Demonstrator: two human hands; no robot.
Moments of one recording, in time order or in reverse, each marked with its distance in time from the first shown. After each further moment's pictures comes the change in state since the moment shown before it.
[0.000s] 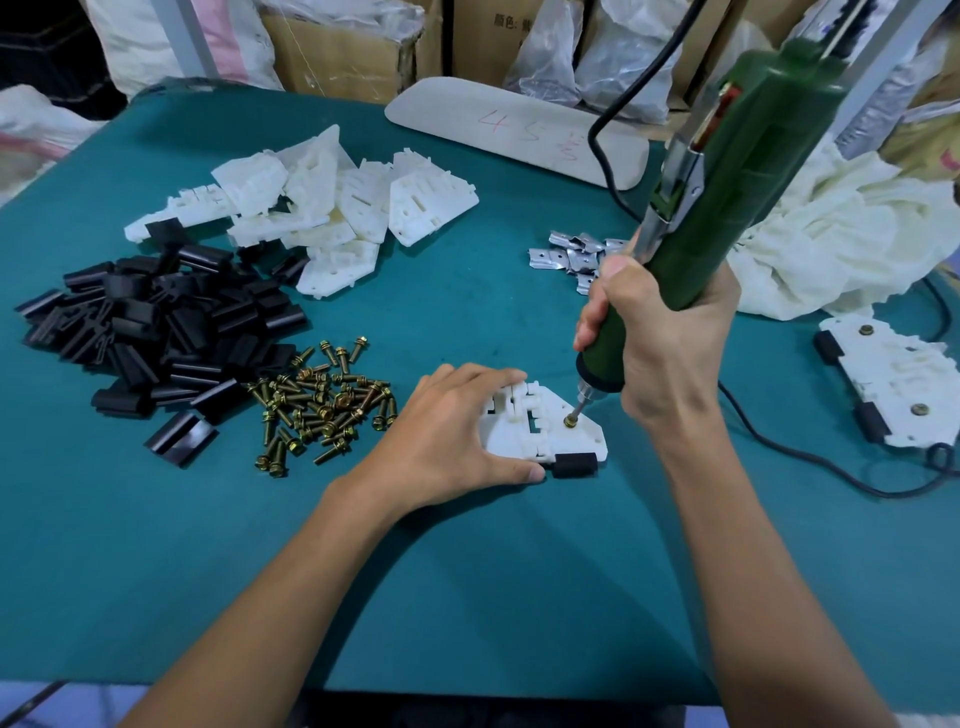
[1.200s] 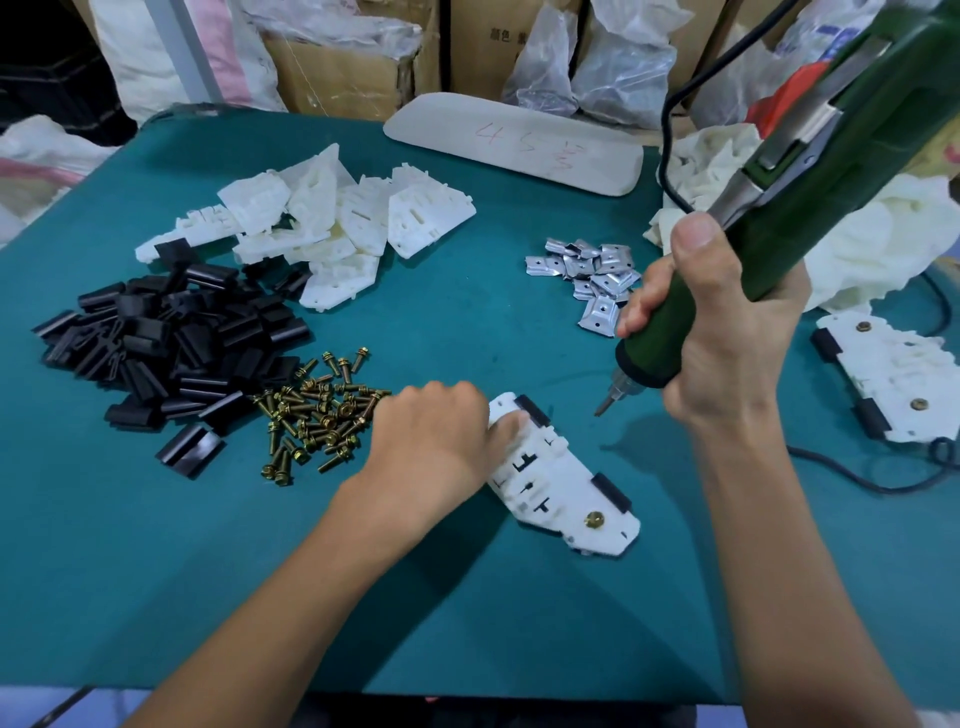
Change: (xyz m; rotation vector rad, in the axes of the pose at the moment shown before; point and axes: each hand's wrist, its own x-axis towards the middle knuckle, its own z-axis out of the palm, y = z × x) left_hand -0.002 0.039 -0.019 0.511 0.075 -0.301; right_hand 0.003 -0.032 -0.019 0.132 0.049 -0.008
